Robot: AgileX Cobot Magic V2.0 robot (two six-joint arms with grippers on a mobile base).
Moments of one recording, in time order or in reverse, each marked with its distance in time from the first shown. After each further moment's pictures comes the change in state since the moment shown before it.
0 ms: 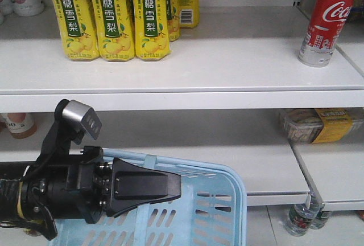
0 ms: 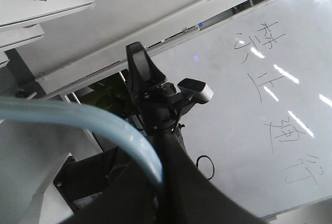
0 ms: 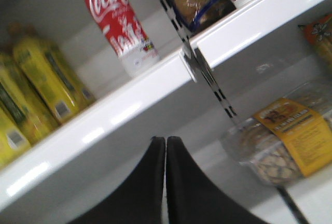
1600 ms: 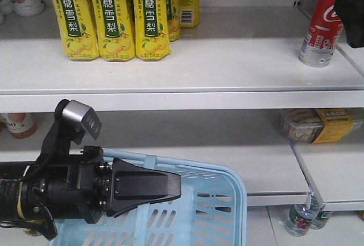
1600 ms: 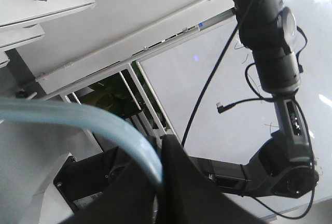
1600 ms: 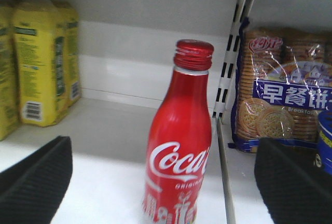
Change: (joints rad) left arm 0.000 0.000 0.000 0.000 0.000 0.000; right arm 0.000 1.058 -1.014 0.500 0.227 -1.187
